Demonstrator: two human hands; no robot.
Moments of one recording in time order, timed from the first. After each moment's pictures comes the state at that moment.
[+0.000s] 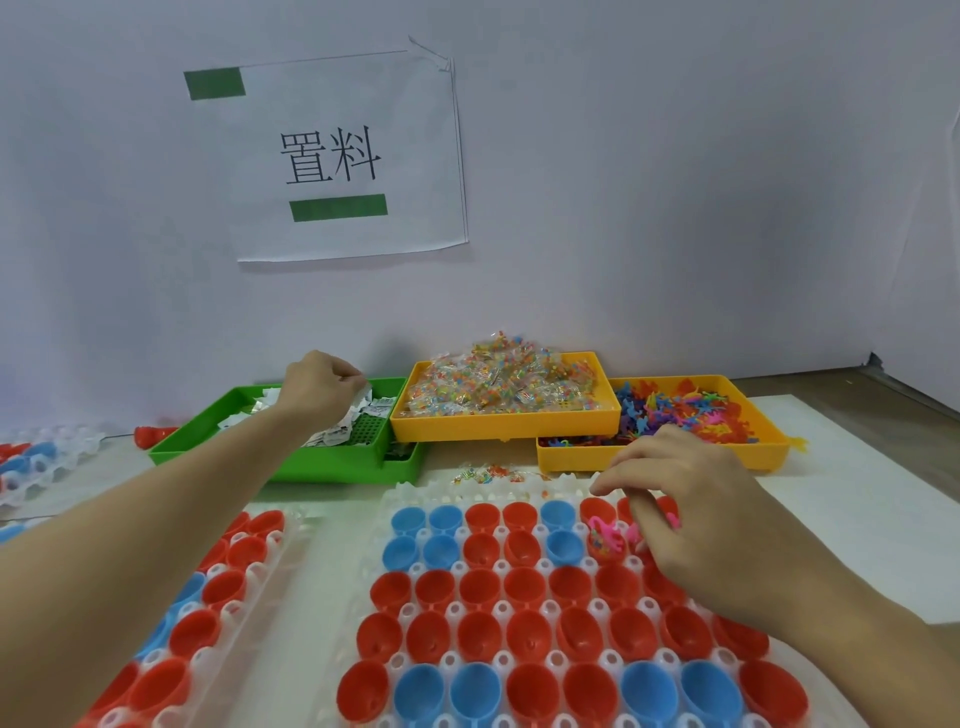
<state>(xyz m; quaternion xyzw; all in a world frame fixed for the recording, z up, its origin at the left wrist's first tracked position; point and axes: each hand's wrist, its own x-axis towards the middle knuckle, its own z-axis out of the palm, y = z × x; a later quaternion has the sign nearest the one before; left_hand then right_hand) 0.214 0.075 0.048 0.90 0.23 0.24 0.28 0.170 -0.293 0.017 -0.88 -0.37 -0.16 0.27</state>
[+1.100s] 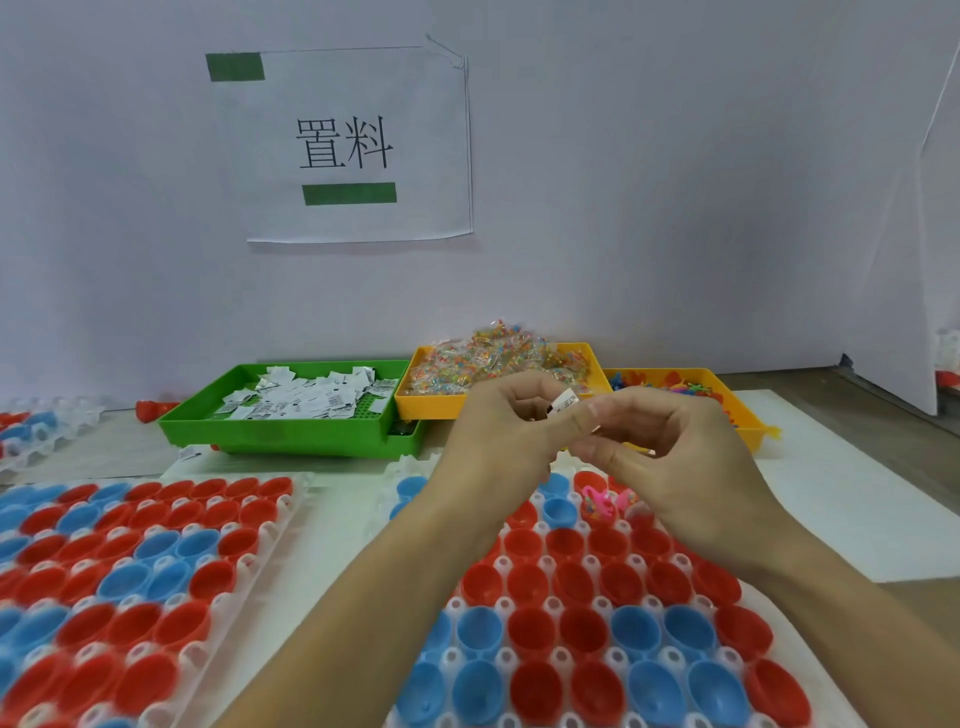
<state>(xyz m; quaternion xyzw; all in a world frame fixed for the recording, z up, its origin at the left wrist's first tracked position) 0.107 -0.121 0.055 0.75 -0.06 0.14 0.65 0.148 -0.275 0.033 -0.72 -0.35 -0.09 0.59</state>
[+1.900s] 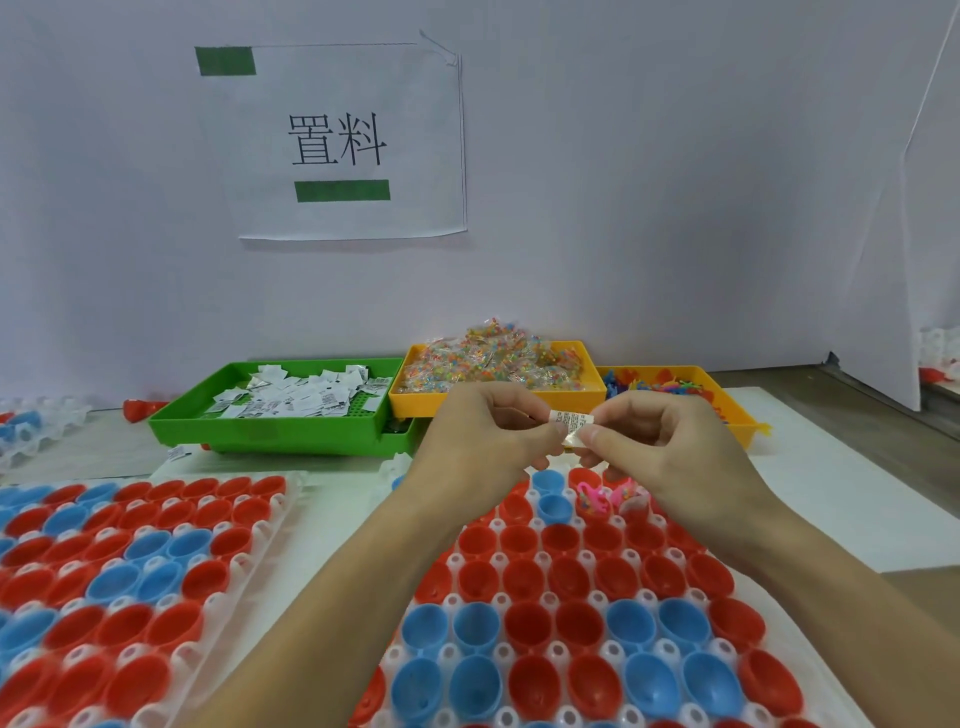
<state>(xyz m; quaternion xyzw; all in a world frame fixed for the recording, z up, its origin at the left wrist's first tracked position) 0.113 -0.104 0.046 0.81 -0.01 0.14 0.57 0.154 -0.275 0.030 -0.76 -0.25 -0.05 0.60</state>
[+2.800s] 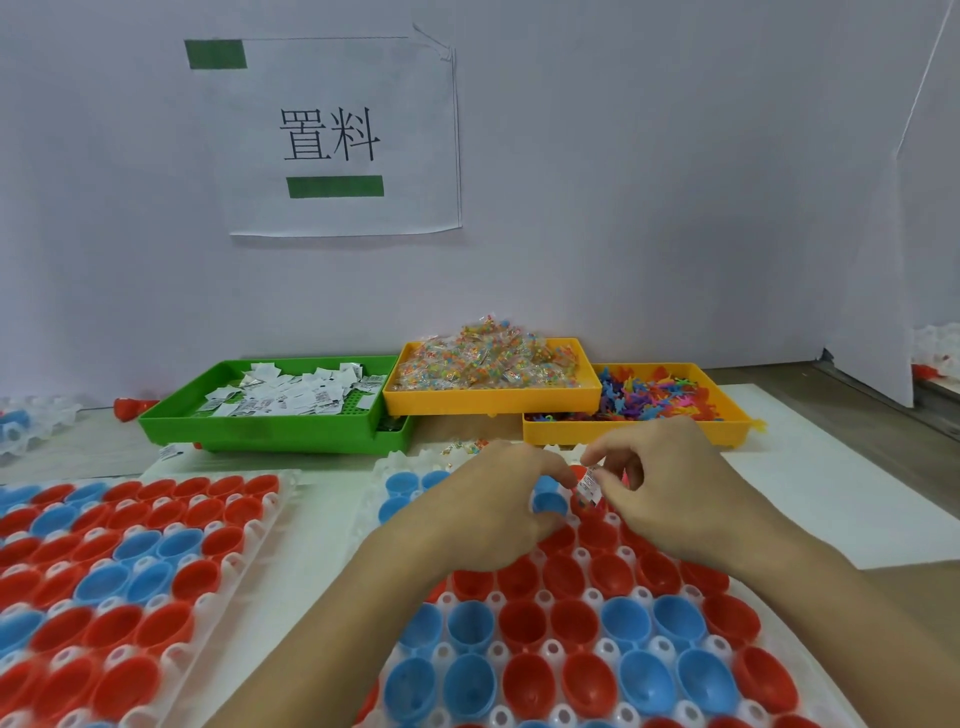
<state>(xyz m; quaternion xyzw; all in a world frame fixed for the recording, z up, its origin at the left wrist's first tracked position) 0.117 -0.103 0.022 0.97 -0.13 0.04 0.18 0.166 -0.284 0.013 -0.89 -0.32 -0.14 0.29</state>
